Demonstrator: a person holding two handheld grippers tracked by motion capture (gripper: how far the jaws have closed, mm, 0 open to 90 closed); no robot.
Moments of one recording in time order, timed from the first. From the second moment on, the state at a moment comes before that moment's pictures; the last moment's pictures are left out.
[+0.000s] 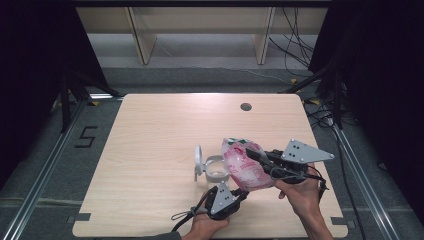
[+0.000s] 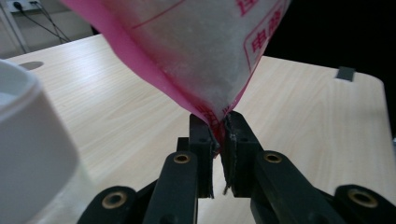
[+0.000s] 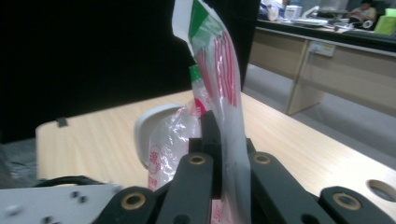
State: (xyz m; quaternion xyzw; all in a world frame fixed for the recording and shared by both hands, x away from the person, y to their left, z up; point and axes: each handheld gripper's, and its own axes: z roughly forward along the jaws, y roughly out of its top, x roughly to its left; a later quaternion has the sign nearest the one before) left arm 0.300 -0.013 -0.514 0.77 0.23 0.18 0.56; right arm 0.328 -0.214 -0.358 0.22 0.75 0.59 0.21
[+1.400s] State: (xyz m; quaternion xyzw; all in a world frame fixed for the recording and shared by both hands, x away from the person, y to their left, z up) left arm 0.297 -0.050 -0.507 0.76 0.25 0.15 0.58; right arm 0.353 -0.176 -0.345 0.22 0.81 0.48 0.24
